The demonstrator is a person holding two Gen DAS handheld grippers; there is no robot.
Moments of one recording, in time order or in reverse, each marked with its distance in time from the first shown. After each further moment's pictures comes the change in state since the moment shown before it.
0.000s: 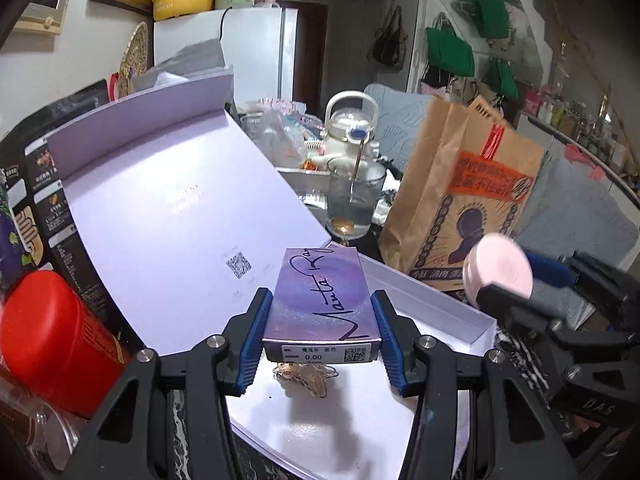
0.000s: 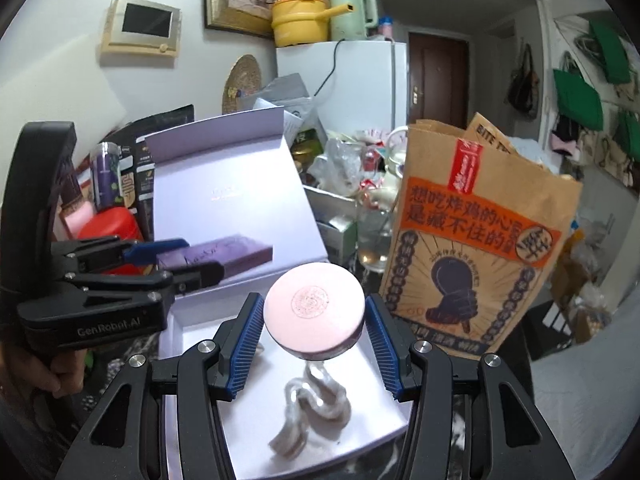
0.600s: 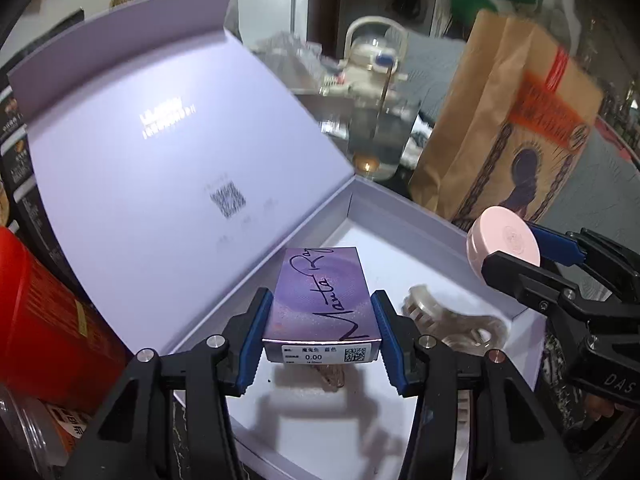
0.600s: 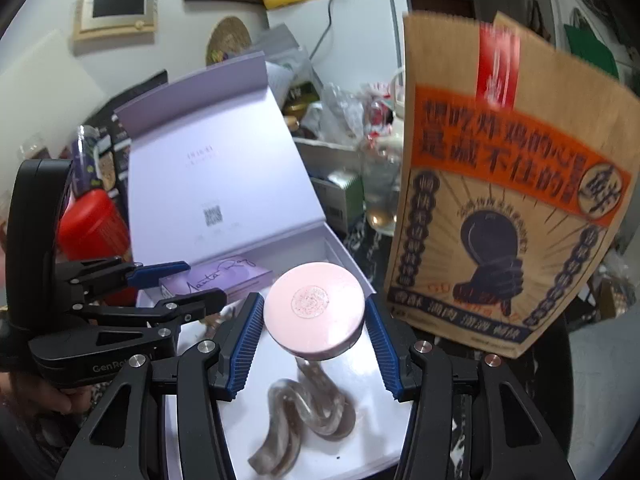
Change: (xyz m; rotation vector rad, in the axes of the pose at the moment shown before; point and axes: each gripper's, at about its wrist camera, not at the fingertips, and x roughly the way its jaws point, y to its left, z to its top) left arm 0.068 0.009 -0.016 -0.023 0.193 0.052; right arm 0.064 -0.024 -0.015 0.075 0.146 0.078
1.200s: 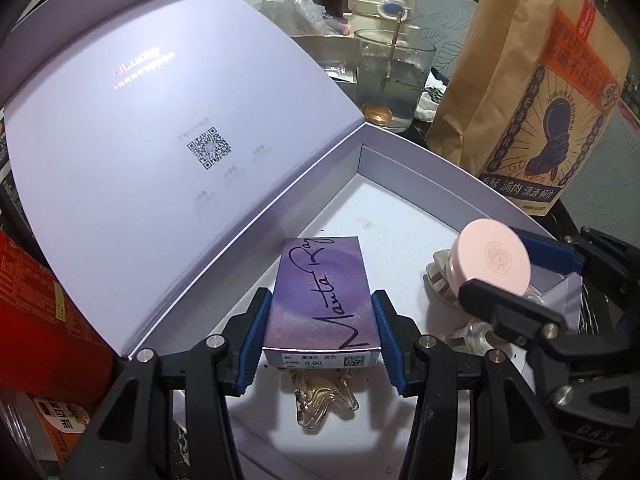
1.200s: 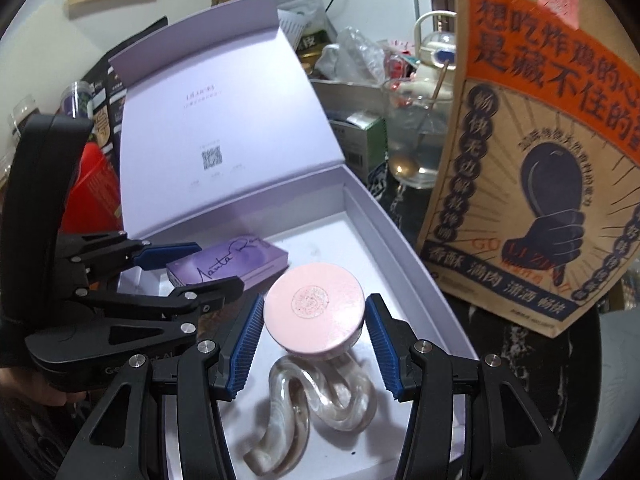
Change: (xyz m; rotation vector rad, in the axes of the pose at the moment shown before) left arm 0.030 -0.005 -0.008 0.017 0.118 0.045; right arm 0.037 0.006 -0.018 -0.028 0.133 0.042
